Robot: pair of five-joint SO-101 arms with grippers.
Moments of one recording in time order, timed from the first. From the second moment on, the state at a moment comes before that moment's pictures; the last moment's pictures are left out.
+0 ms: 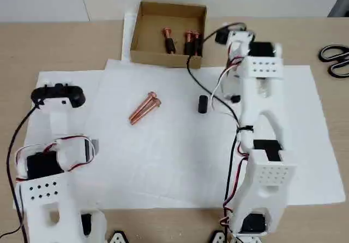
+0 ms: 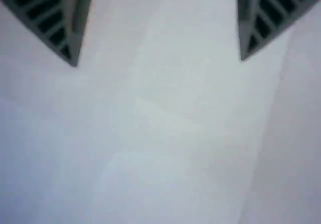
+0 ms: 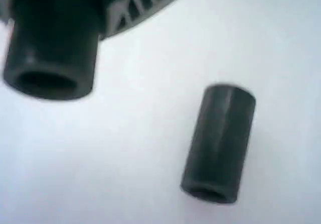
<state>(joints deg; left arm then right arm) -16.8 -51.6 47.3 79.5 -3.1 -1.7 29.0 -35.5 94.4 8.3</state>
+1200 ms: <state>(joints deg) 5.7 44.4 -42.4 92.1 -18.9 2.9 -2.5 -20.2 96.2 11.6</state>
